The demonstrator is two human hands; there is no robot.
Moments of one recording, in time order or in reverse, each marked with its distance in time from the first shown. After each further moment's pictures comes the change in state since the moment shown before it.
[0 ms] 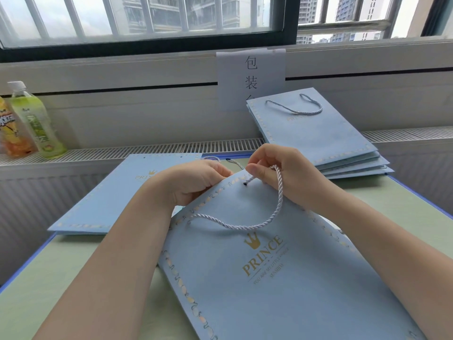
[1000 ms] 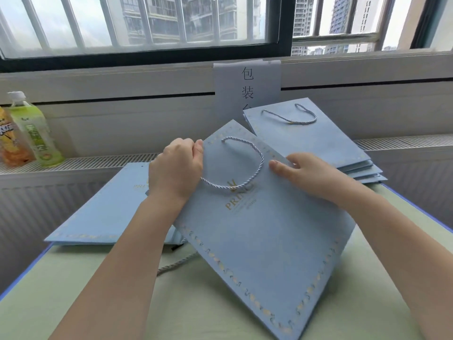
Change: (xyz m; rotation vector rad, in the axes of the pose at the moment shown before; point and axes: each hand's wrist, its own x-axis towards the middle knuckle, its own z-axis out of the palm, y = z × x) left_hand 0.000 0.002 -0.001 0.882 1.233 0.372; right_hand 0.003 0.009 -0.038 -0.246 -0.071 0.481
